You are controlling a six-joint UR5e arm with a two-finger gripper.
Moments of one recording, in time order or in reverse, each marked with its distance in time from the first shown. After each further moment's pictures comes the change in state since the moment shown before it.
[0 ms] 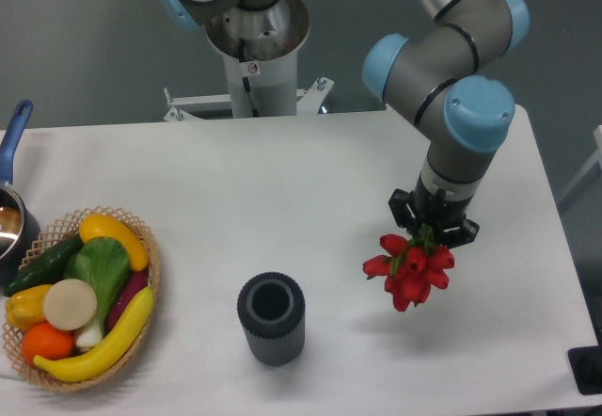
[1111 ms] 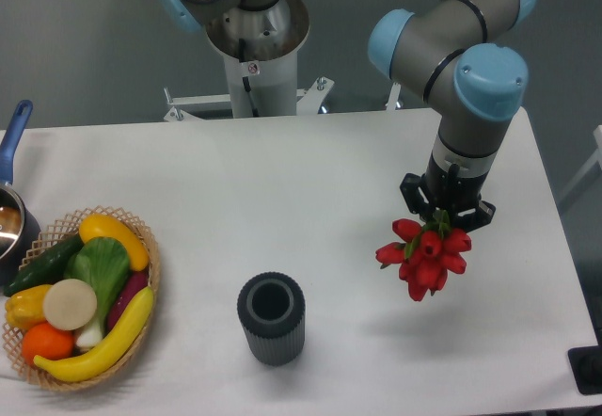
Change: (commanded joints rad) arm 0.064 0.084 0.026 -0.043 -0.002 0.008
